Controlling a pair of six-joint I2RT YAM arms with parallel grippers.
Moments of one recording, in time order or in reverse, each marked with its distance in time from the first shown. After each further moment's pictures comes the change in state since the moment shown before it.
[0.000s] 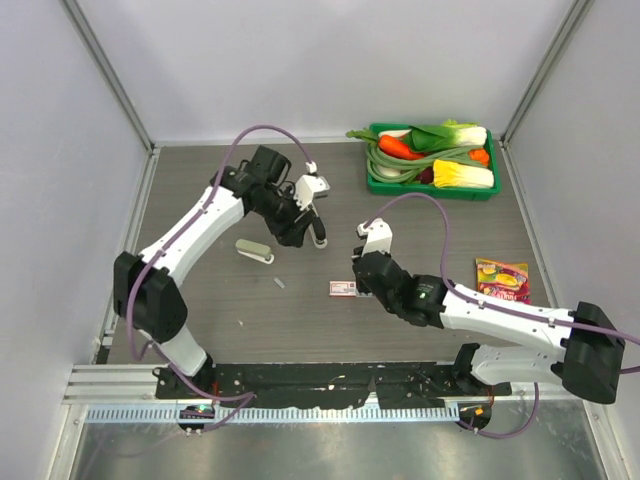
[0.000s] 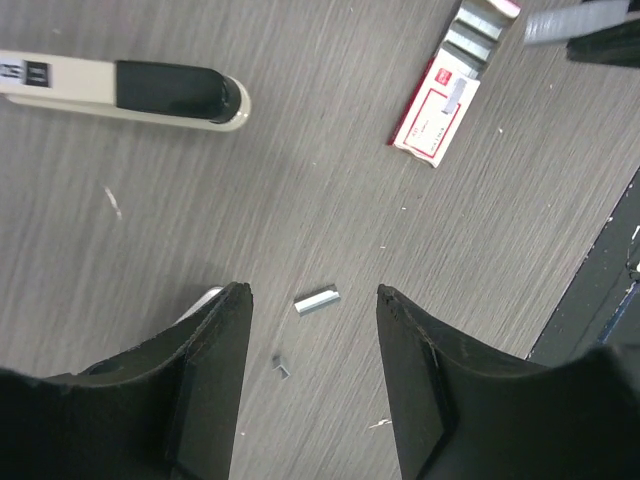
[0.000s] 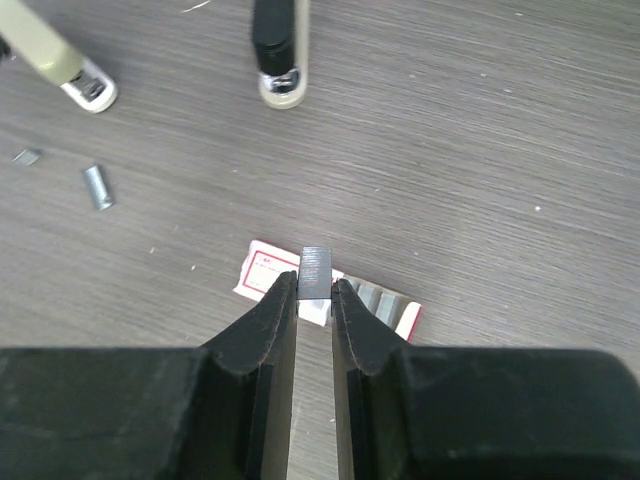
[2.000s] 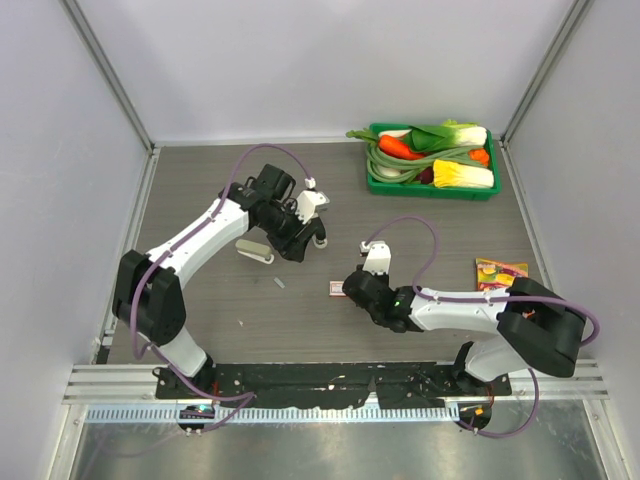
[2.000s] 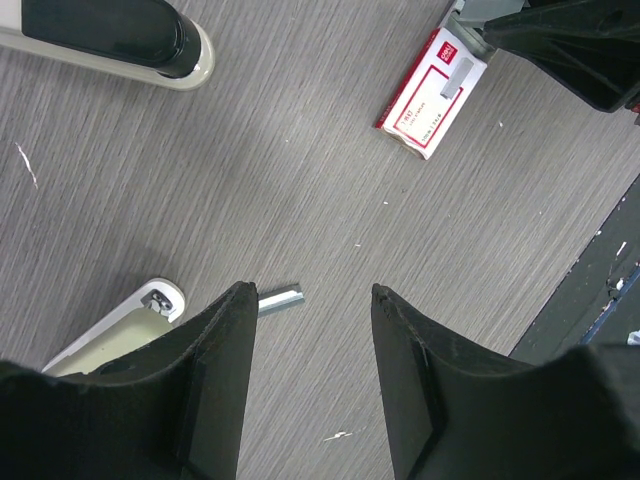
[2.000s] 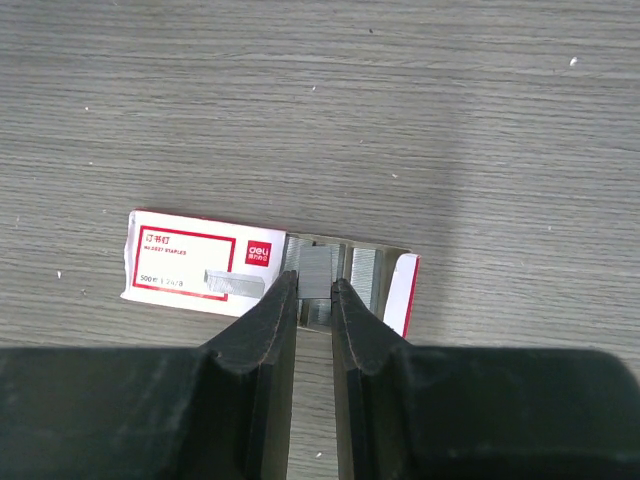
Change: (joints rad) left arm -0.032 0.009 -0.175 0.111 -0.041 -0.147; right arm 0.000 0.257 -0.157 0.156 0.114 0.286
